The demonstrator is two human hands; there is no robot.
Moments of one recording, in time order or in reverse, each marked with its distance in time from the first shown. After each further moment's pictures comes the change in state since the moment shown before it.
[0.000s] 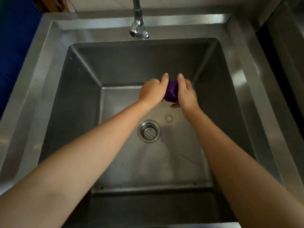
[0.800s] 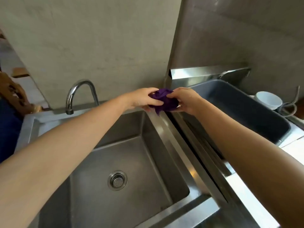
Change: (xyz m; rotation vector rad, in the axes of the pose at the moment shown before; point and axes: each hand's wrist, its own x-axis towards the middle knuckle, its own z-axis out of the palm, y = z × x) left_hand -0.109 0.230 -0.160 -0.218 -0.774 0.587; right_hand -0.173 -0.241 -0.188 0.103 0.162 -0.026
